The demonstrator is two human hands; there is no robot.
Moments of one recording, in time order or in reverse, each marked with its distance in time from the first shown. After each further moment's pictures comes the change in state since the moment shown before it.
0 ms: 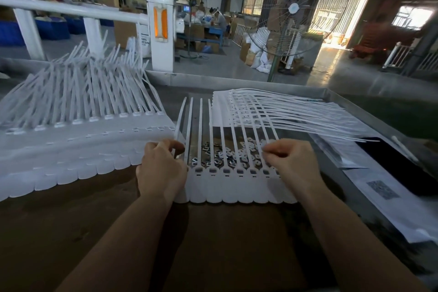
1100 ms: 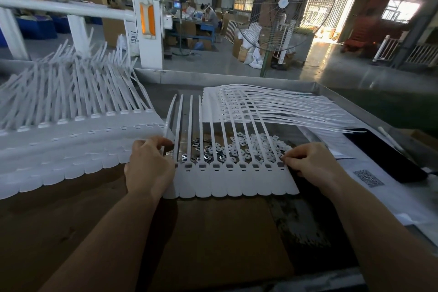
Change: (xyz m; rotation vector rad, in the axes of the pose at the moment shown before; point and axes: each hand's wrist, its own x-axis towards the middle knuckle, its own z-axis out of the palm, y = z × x) left_hand -0.001 0.001 -0.001 -0.021 -0.018 -0.003; right_hand 0.011 0.044 -0.046 -0.133 -0.116 0.192
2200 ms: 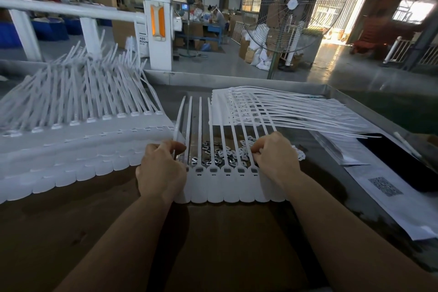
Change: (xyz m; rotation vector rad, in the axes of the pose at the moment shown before) left_hand 0.000 -0.002 -0.001 0.068 -0.006 0.003; right_hand 0.016 -0.056 0.069 -0.445 0.111 -0.221
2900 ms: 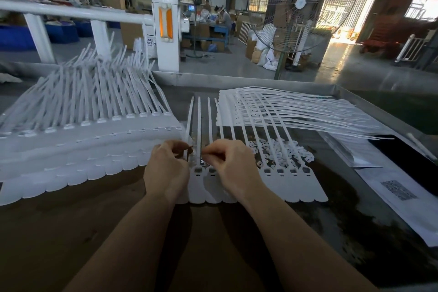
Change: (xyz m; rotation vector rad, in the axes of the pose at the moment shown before) left_hand 0.007 -0.006 -0.002 -0.099 0.030 0.018; right_hand -0.032 -0.070 0.019 0.606 -0.046 -0.303
